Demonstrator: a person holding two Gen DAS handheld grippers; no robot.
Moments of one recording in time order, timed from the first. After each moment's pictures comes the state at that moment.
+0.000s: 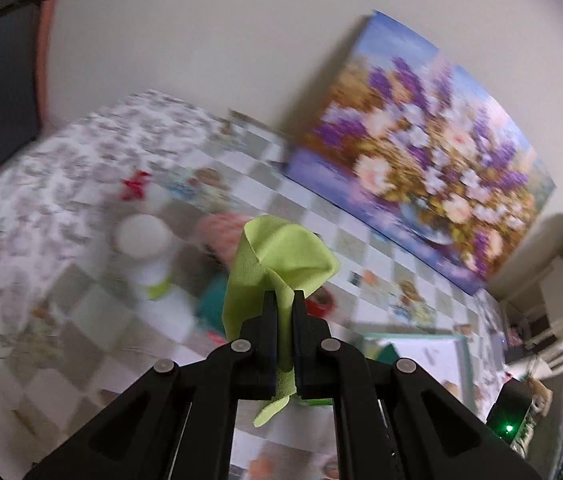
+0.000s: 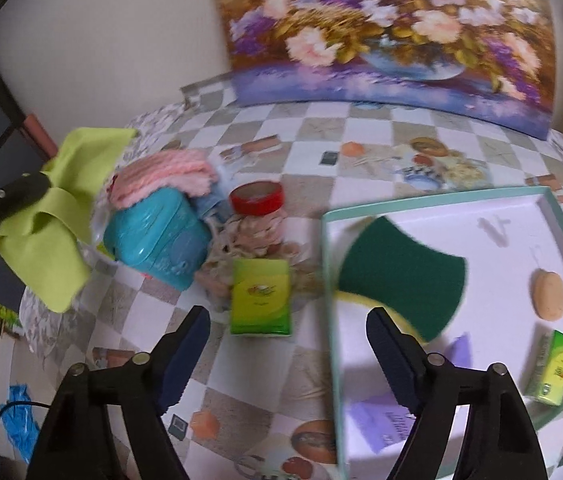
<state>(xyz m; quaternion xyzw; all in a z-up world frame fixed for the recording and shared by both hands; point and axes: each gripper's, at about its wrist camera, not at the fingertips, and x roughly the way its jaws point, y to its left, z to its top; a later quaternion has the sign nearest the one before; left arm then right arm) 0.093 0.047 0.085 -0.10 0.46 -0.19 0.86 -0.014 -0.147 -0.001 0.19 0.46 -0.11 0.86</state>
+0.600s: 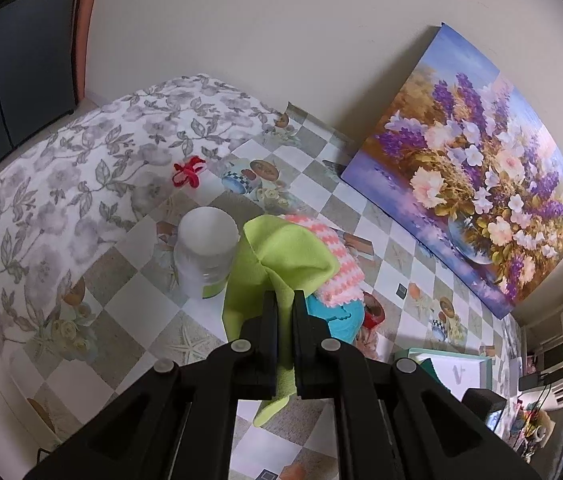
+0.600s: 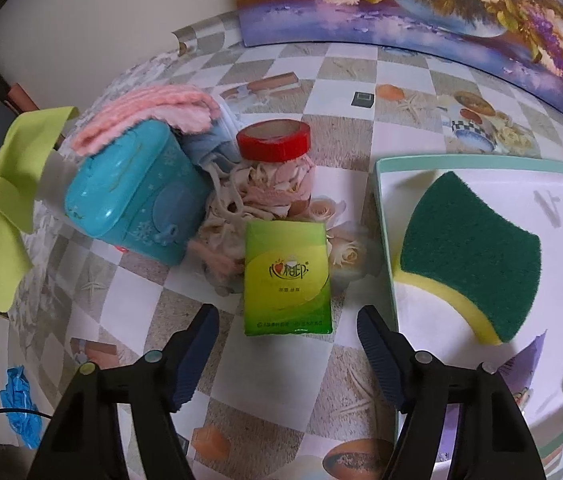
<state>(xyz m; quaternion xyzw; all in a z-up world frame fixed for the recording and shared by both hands) 0.114 0.079 0.063 -0.13 0.48 -0.14 0.85 0.027 -0.127 -0.051 0.18 0.53 -0.10 0.82</state>
